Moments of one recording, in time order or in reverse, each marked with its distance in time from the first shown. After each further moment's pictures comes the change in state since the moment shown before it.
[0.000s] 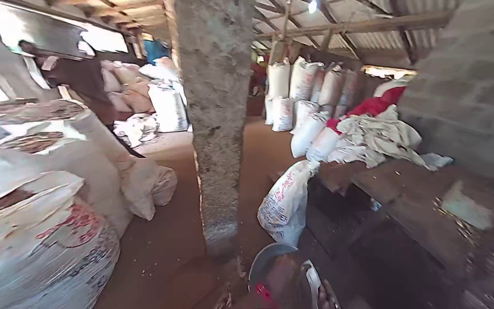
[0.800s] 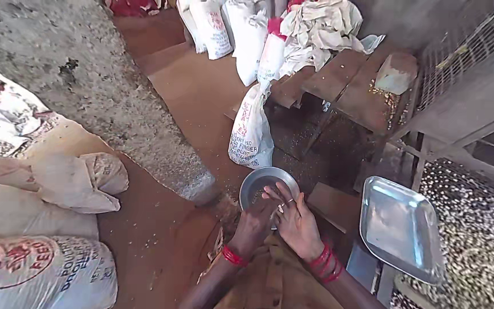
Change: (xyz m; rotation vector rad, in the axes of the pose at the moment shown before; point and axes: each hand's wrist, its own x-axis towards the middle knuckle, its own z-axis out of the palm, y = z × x) left_hand -0.045 0.005 0.003 0.115 0.134 0.322; right_hand -0.026 -0.002 0.056 0.130 -0.192 0.101
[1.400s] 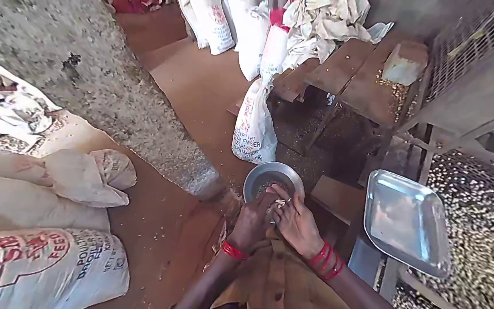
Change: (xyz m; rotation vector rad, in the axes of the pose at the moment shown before) left_hand -0.005 0.000 -0.008 -0.084 -0.026 -0.060; right_hand -0.008 0.008 0.003 0.073 0.113 0.070
